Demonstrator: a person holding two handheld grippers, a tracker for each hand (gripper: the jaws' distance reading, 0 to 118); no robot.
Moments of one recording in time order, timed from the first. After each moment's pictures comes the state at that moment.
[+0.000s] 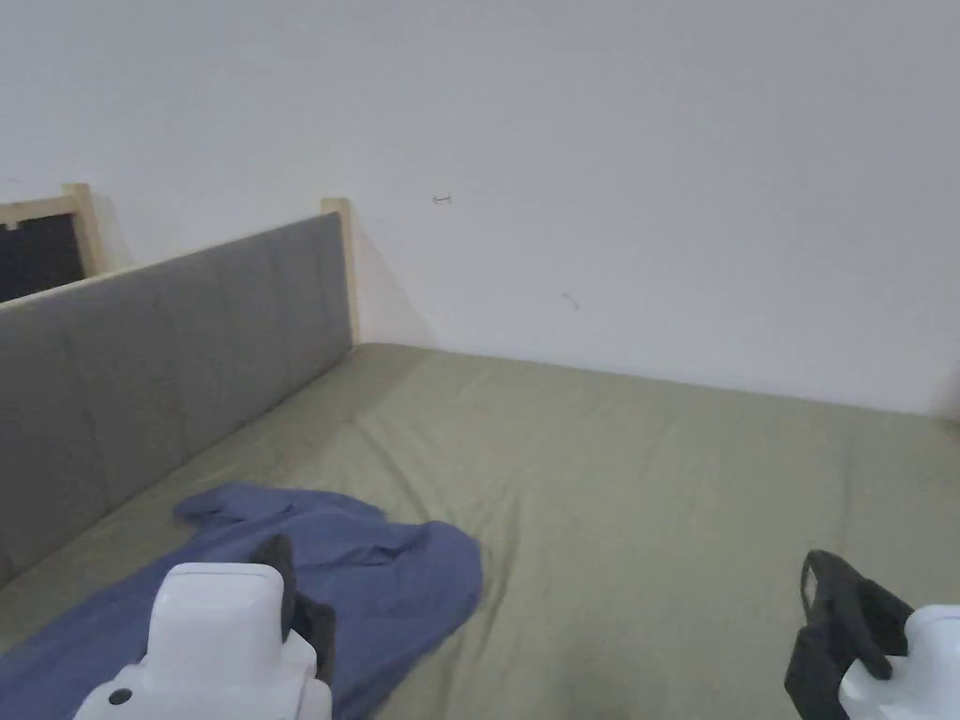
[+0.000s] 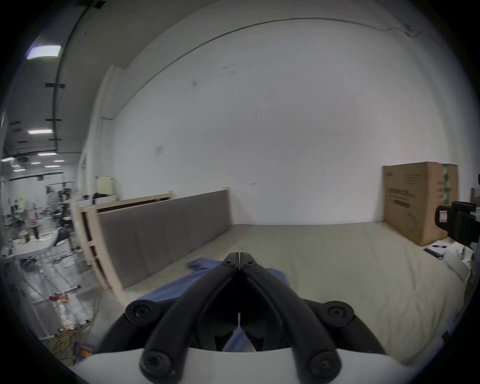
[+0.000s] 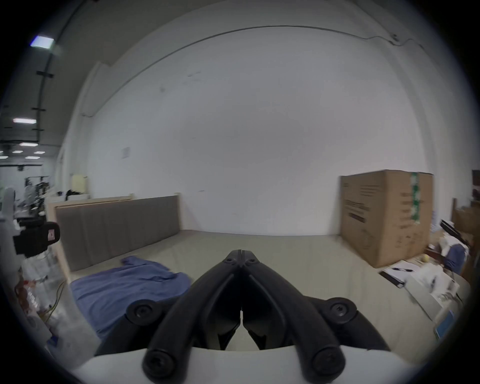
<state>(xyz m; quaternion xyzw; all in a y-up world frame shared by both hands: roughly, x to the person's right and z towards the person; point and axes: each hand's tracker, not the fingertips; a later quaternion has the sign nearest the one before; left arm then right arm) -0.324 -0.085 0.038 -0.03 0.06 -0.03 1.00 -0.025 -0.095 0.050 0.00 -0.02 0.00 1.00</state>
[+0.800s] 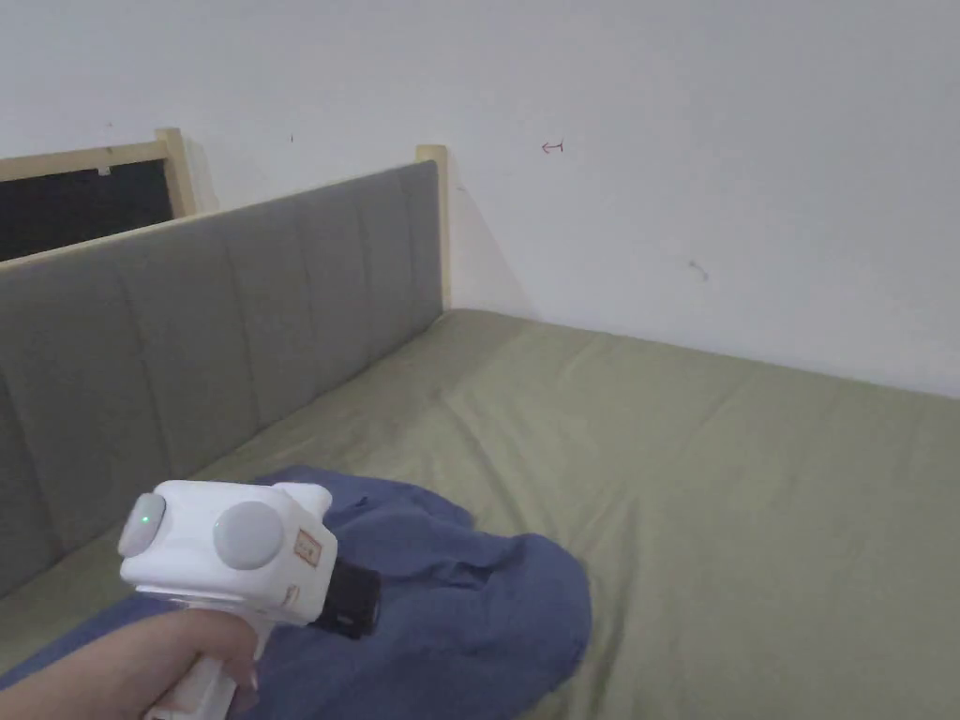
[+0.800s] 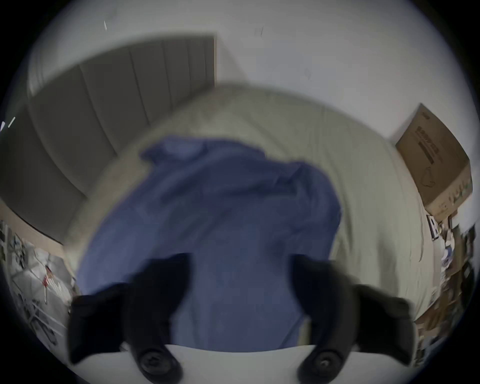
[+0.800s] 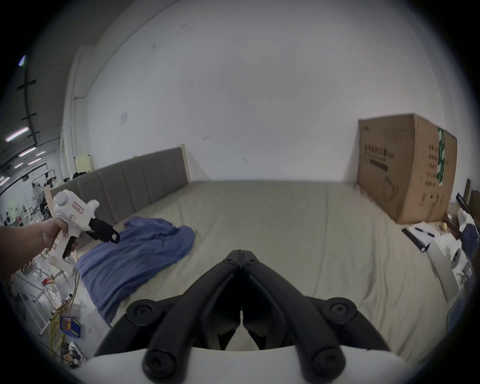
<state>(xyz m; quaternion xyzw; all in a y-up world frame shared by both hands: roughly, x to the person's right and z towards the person) -0.442 -0.207 -0.312 -0.52 -0.06 0.04 0.85 0.016 -0.152 -0.029 -0.18 -0.01 -0.05 0.98</state>
